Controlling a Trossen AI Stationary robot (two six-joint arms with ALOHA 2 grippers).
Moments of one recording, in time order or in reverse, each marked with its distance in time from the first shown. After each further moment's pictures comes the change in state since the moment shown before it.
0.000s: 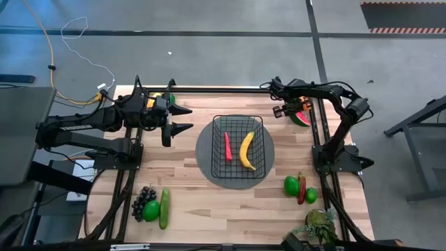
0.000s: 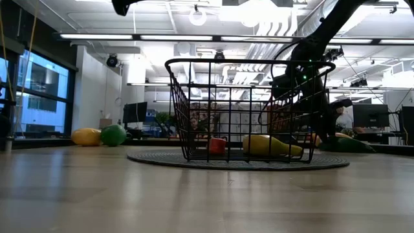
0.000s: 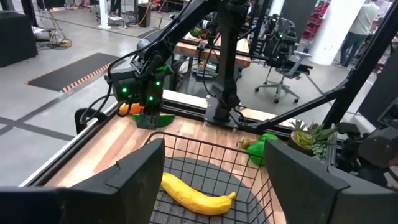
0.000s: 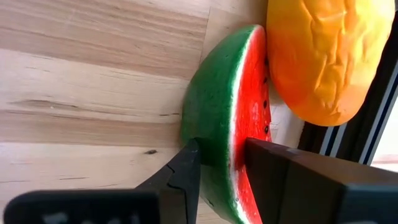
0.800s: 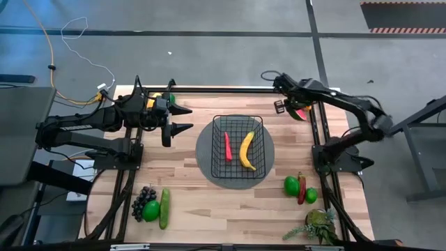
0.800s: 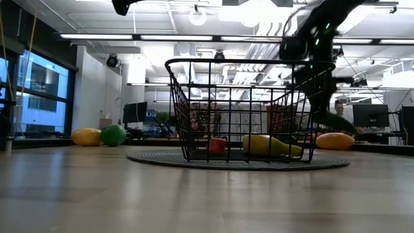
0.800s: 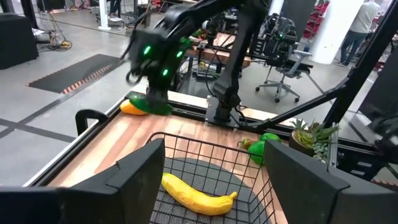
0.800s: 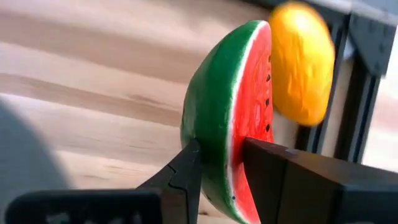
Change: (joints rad) left arm 0.000 0.000 0.000 0.000 0.000 0.005; right arm 0.089 -0.355 -0.001 -0.018 -0.043 0.001
